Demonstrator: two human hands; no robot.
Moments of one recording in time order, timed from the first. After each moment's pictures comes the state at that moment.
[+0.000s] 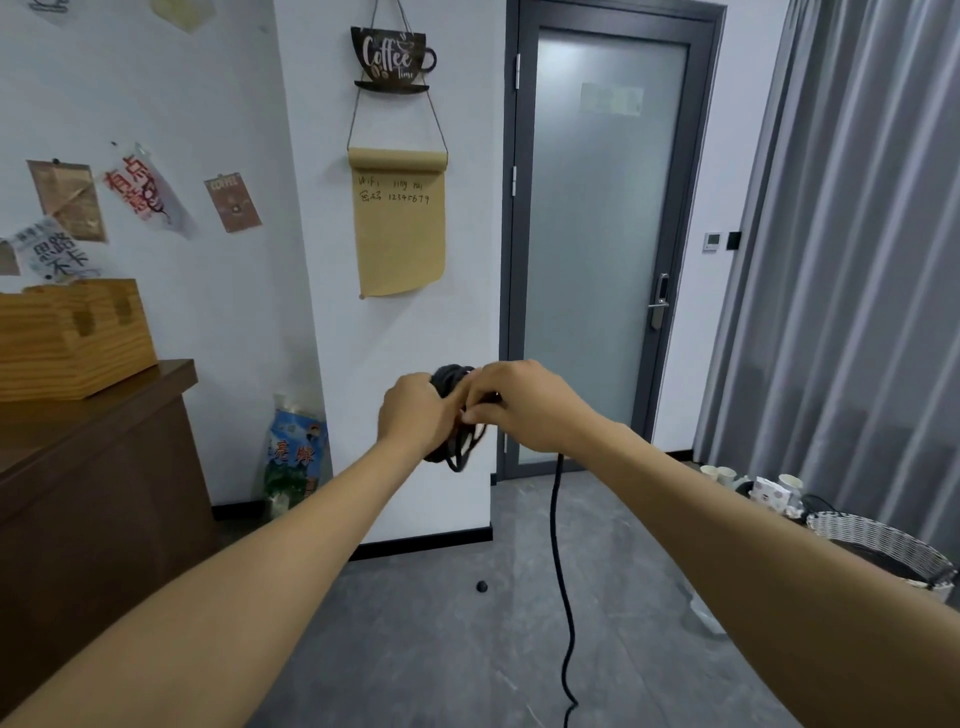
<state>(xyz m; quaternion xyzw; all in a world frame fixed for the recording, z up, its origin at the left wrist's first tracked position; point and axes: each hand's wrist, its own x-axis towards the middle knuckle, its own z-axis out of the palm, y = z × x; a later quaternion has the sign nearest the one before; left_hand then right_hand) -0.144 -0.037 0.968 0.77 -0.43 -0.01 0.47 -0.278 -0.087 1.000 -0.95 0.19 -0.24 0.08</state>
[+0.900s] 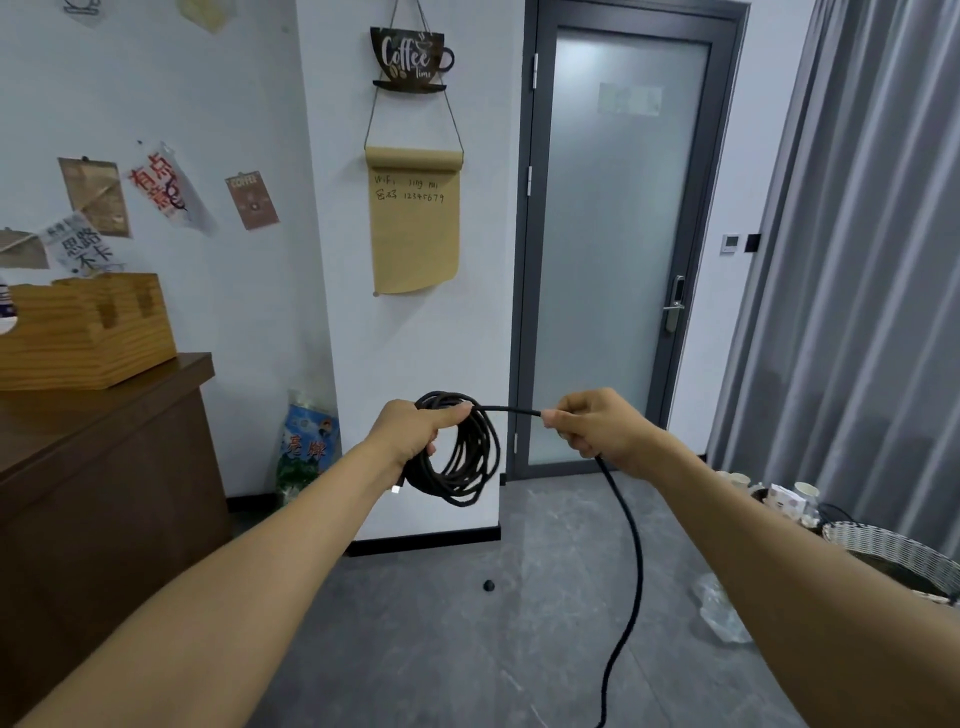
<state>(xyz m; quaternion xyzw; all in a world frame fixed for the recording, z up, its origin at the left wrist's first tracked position) -0.126 -0.019 0.951 0.70 -0.33 -0.28 0.56 -0.319 -0.134 0.965 -0.79 0.33 -0.25 0.45</state>
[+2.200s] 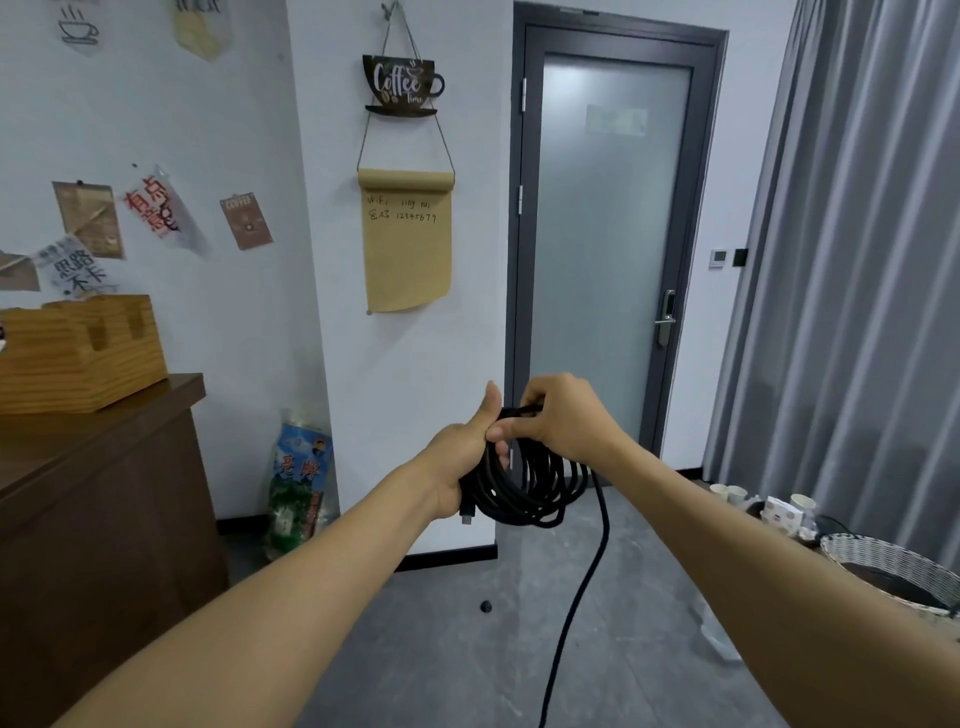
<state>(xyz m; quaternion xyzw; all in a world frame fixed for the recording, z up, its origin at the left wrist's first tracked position) -0.180 -0.031 0.963 0.58 -0.37 -0.45 0.57 -0.299 -0.109 0.992 -0.87 0.31 -0.30 0.23</state>
